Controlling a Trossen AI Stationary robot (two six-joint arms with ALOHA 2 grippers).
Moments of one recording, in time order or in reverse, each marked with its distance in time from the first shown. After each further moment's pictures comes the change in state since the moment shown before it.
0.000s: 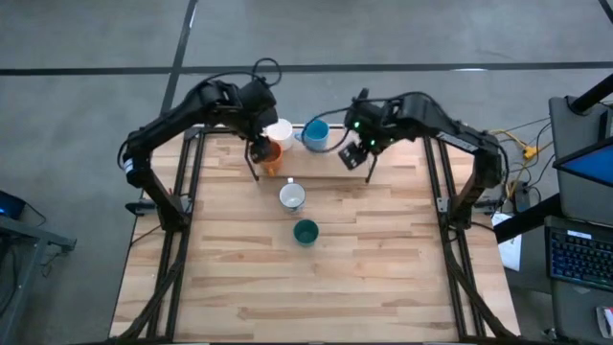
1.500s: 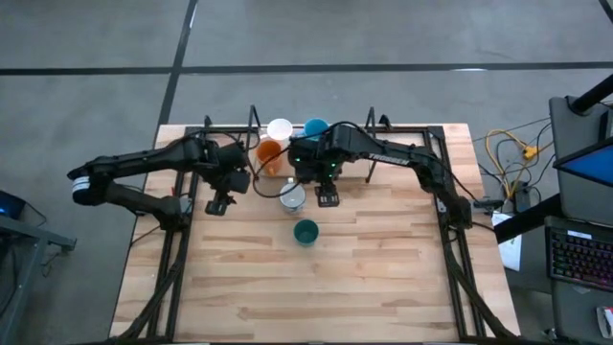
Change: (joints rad) left arm -0.138 -0.469 -0.906 0.260 0.246 0.444; right arm 0.128 0.446 0.295 -0.031 -0.199 -0.861
